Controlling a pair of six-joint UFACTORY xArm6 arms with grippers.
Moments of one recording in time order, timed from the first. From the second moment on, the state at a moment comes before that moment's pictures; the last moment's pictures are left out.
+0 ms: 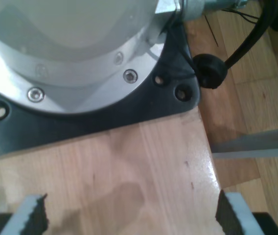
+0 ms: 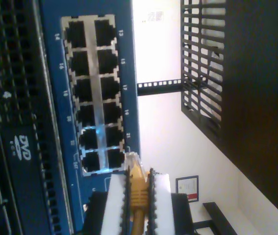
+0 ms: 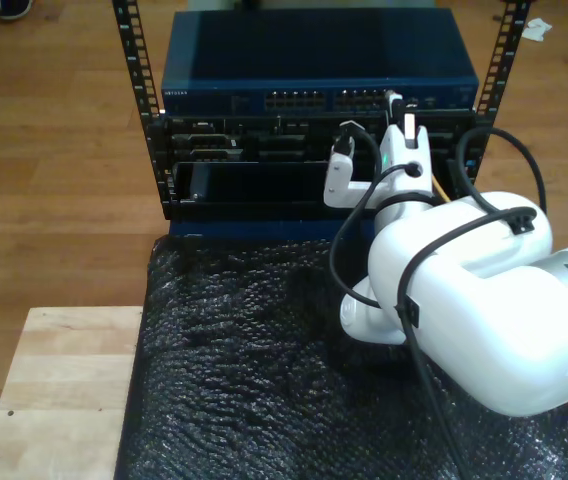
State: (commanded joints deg) left arm 74.0 -30.5 -6.0 9.9 64.2 -190.5; right arm 21.8 43.6 -67.5 25.3 -79.4 -97.6
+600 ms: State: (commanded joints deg) left arm 74.0 -30.5 -5.9 9.9 64.2 -190.5; right arm 21.7 44.8 -68.0 25.4 -79.2 -97.6
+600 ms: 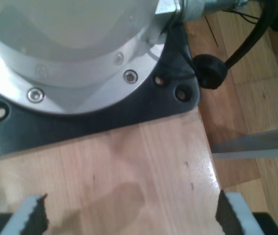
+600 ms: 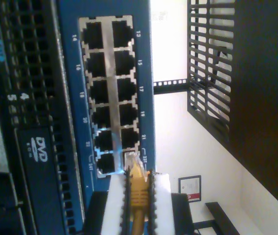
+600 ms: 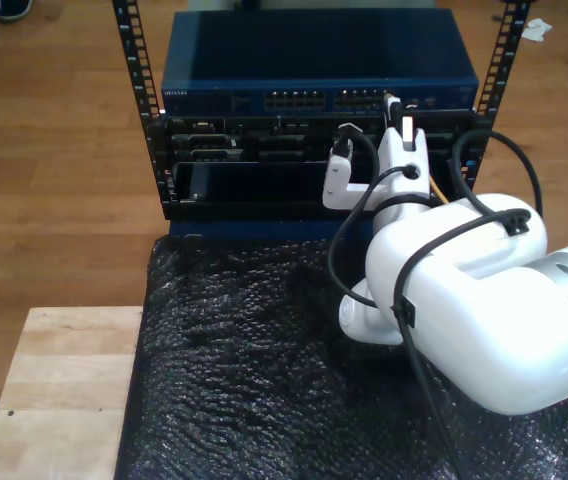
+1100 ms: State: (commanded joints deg) left arm 73.9 -30.5 -5.9 9.9 64.2 -190.5; right arm 21.7 45.3 -68.6 25.4 -79.4 -97.5
